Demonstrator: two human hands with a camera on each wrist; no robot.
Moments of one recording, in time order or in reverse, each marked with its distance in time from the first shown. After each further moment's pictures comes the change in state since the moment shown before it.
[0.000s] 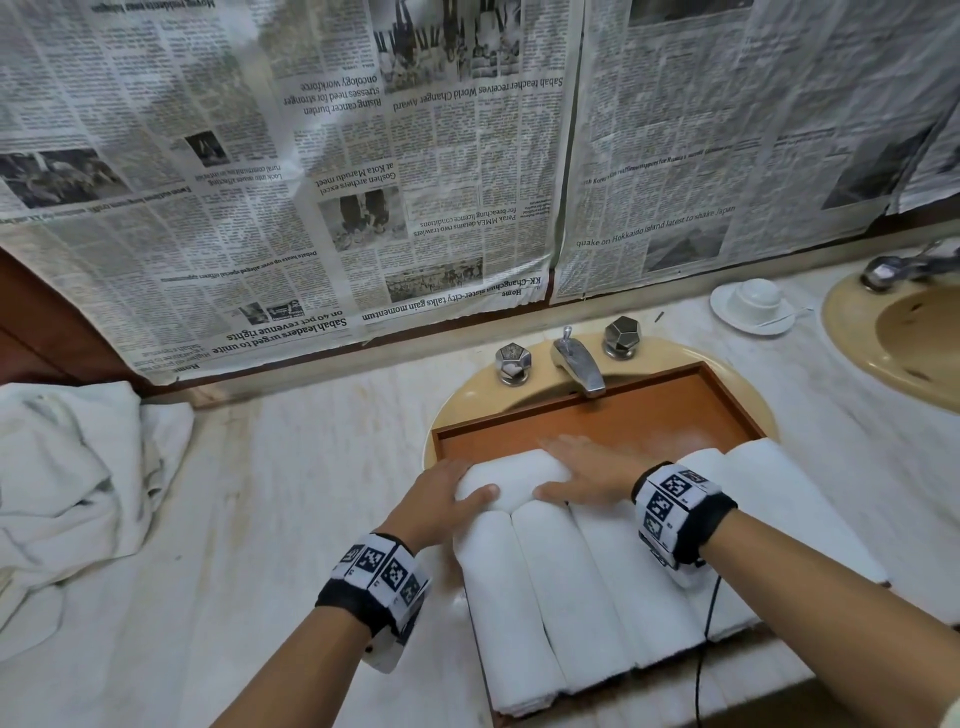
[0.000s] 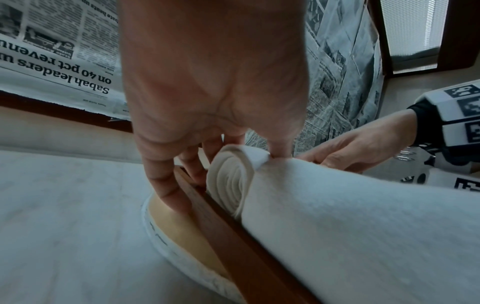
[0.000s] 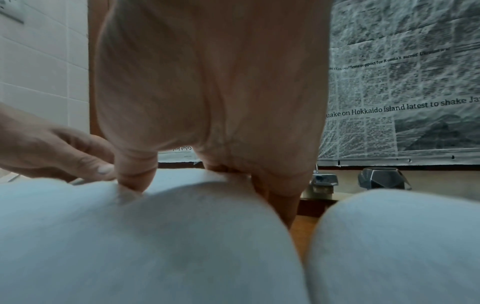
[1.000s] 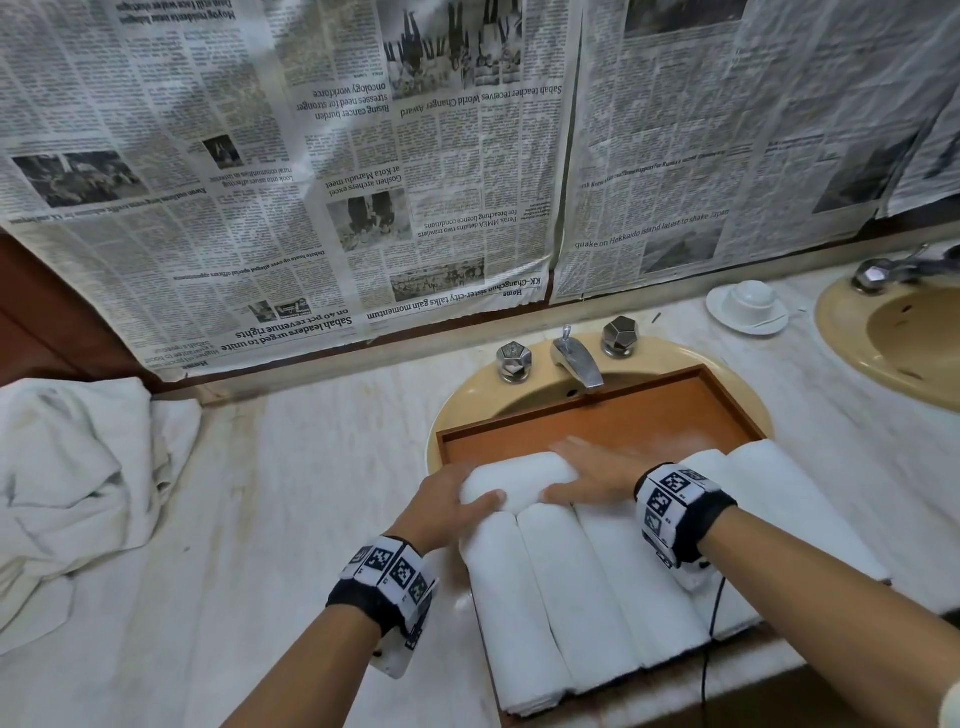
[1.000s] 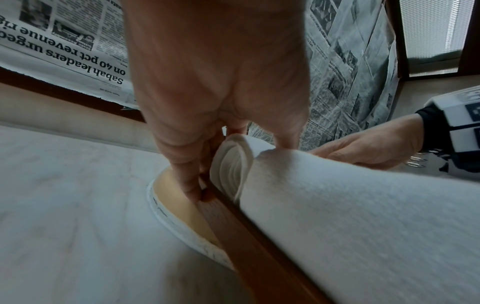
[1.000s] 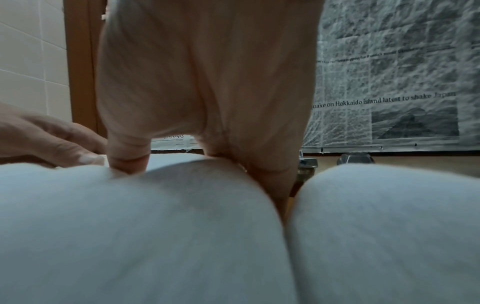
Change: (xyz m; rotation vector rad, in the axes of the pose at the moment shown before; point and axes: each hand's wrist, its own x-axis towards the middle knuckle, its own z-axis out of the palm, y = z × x) left_hand -0.012 -0.002 0.012 -0.135 0.028 0.002; right_hand -0.020 -0.008 0.001 0.077 -0.006 0.042
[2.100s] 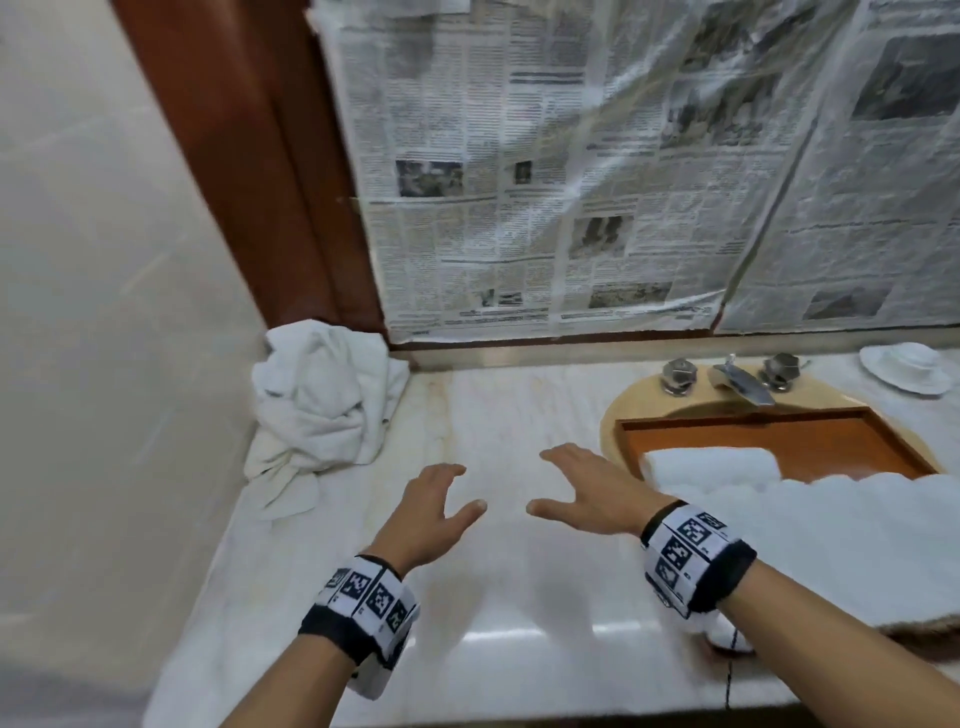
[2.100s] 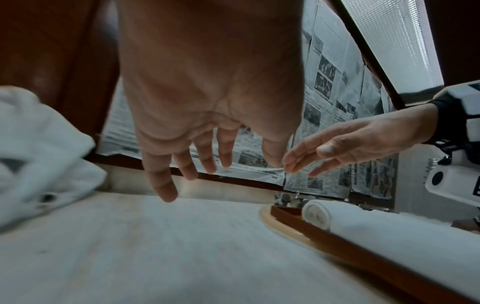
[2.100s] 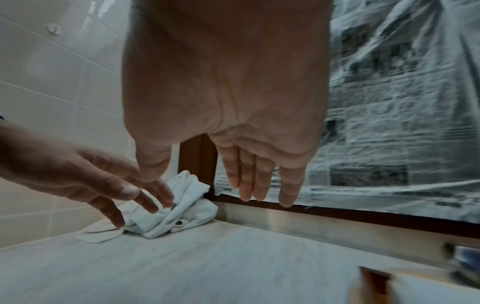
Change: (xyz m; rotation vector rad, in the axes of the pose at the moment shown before) left_hand -0.221 -0.149 -0.157 0.158 0.293 -0.064; right_hand -0.034 -0.280 0.103 -0.167 0.260 -0.294
